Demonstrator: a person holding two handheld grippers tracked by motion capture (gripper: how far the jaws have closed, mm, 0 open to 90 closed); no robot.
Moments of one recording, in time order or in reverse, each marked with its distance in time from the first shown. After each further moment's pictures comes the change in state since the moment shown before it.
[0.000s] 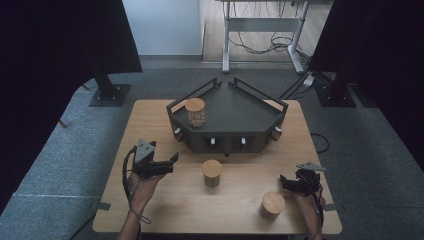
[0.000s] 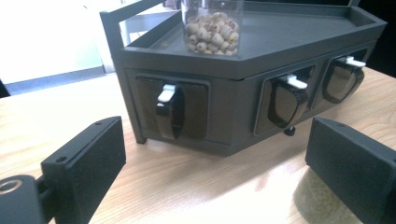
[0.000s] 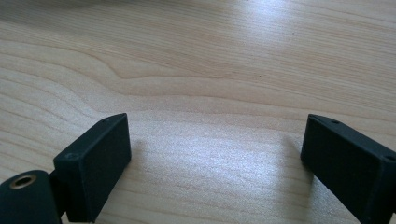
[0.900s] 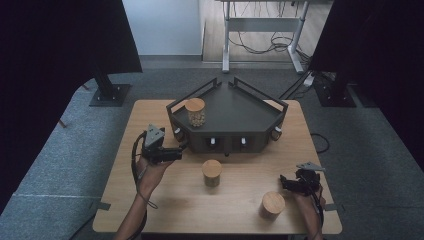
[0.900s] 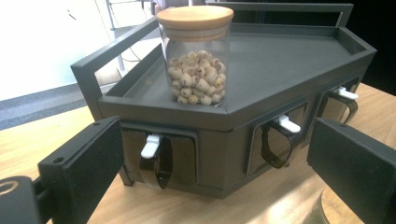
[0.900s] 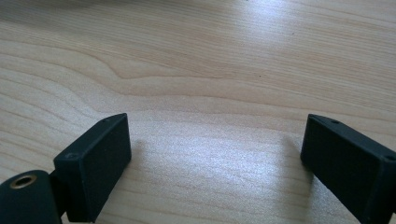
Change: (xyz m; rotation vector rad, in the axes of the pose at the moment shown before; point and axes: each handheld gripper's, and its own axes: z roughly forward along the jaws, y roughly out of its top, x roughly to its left) left arm -0.006 0.038 0.029 -0.020 -0.044 0.035; right arm 0.000 0.000 0.000 0.000 0.000 0.000
